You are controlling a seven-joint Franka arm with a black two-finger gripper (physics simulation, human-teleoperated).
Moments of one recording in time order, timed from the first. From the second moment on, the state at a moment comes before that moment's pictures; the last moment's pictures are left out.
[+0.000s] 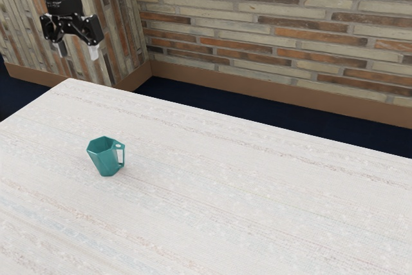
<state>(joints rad) -0.11 0.10 0.32 -1.37 -0.03 1.42 0.06</state>
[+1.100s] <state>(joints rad) -0.22 0.32 0.24 -1.52 0.38 1.81 0.83</state>
